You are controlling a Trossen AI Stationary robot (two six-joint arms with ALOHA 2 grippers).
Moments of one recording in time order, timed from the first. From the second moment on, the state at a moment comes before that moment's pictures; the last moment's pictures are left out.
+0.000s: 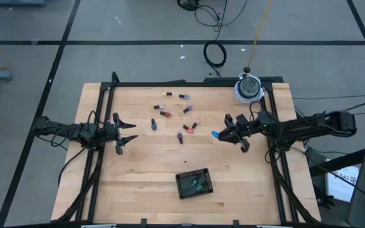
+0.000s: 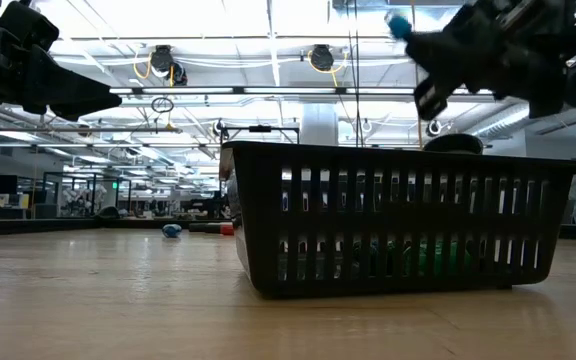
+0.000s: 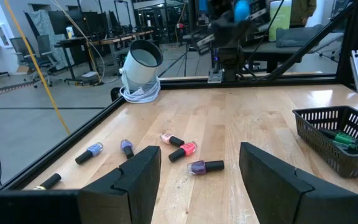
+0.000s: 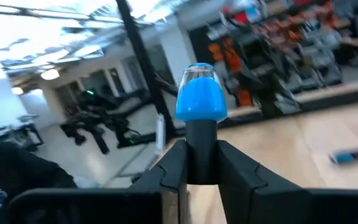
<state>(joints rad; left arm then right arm) -0.24 0.03 0.06 -0.09 -0.41 0.07 -0.19 1.07 0.19 1.06 -0.53 0.41</state>
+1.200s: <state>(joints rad) -0.24 0.03 0.06 -0.09 -0.41 0.07 0.12 1.15 0.33 1.25 -0.67 0.21</state>
